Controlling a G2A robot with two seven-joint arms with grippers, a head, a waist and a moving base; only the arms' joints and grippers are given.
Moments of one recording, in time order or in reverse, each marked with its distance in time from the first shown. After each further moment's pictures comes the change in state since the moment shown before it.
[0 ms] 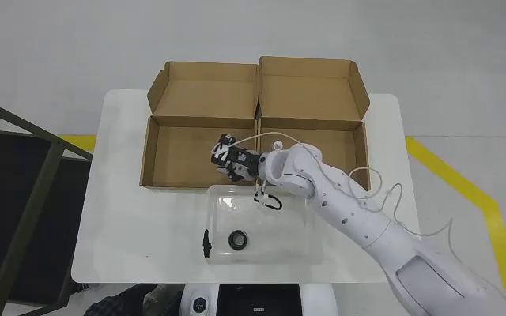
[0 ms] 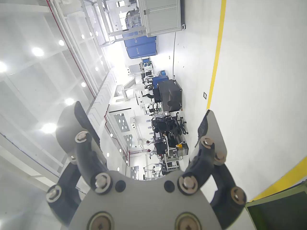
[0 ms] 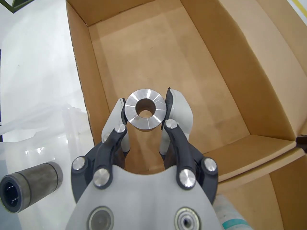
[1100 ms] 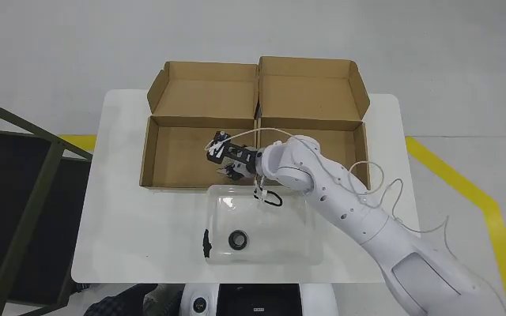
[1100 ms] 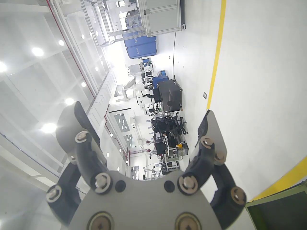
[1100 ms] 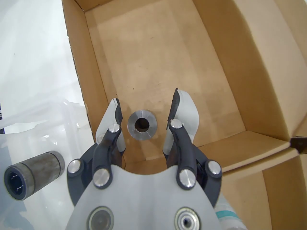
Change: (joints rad) left arm 0.000 0.000 0.000 0.000 0.000 0.000 0.000; right arm 0.009 -0.026 0.060 -0.049 0.008 -0.030 0.148
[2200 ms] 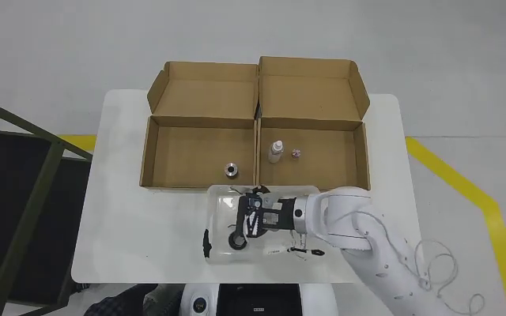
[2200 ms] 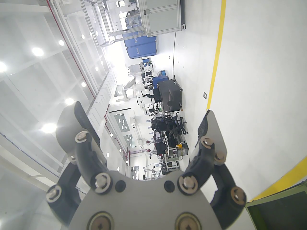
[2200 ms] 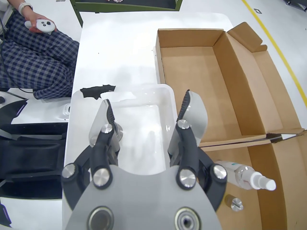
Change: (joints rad) left arm 0.000 0.000 0.000 0.000 0.000 0.000 0.000; right arm -0.532 0.165 0.334 -0.663 -0.137 -0.352 0.027
